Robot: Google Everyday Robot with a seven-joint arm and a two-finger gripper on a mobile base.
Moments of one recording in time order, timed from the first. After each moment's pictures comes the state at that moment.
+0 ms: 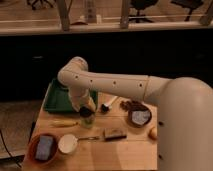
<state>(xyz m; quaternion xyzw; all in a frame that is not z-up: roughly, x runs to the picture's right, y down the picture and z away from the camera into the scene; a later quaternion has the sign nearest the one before) -0.117 0.104 0.737 -0.25 -0.24 -0.63 0.70</state>
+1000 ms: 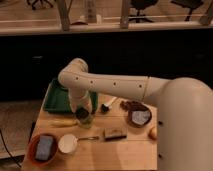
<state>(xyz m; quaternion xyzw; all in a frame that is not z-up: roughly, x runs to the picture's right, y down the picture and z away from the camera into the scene) -0.118 0.109 0.740 -0.25 -0.24 -0.63 0.70</state>
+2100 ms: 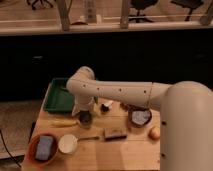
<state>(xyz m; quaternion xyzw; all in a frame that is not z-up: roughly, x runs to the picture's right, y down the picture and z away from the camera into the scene) -0.095 0.147 0.775 -0.25 -0.25 -0.61 0.70</state>
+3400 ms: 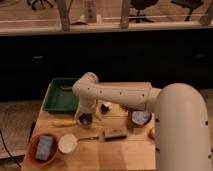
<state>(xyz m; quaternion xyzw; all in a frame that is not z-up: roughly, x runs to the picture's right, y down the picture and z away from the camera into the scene) -0.096 0.170 0.810 -0.27 -0.28 -0.61 0.69</state>
